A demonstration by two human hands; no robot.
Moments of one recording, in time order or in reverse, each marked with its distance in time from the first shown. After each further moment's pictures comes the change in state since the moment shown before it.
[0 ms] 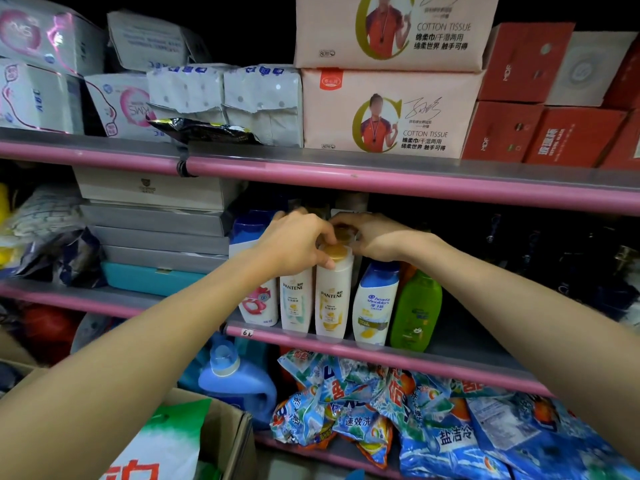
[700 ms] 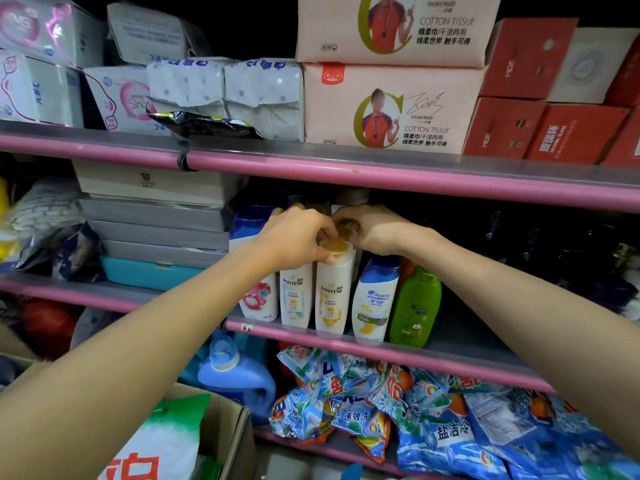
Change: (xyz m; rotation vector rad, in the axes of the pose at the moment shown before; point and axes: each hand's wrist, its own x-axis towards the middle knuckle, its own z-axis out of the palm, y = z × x) left_hand 0.001 0.000 0.000 0.013 -0.007 -0.014; right_hand 0.003 -0.004 -0.002 -0.068 0.033 0.009
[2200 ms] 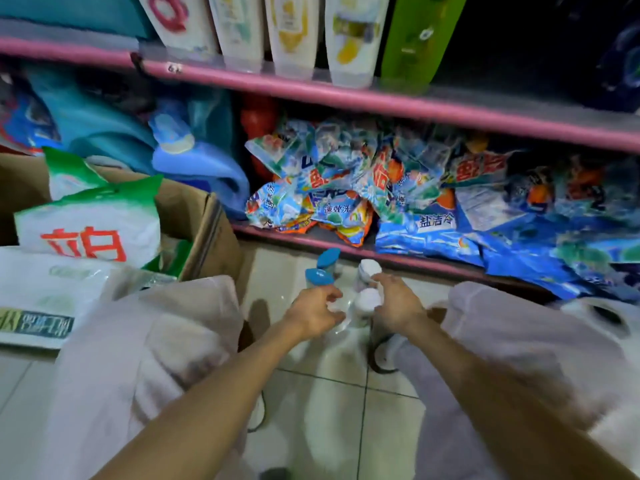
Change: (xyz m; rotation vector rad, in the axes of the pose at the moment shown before) left_hand -0.252 0.097 0.379 -0.634 -0.660 -0.517; right_hand -0.299 0.061 0.374 0.355 -0.464 0.649
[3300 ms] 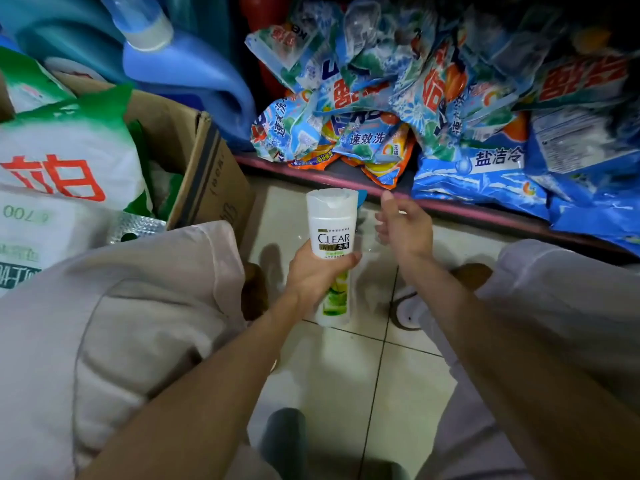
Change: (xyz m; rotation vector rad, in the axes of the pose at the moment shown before) left_hand 0.018 -0.042 0.030 -0.737 0.280 -0.259; right_hand 0.069 -0.029 0.039 0.987 0.306 0.236
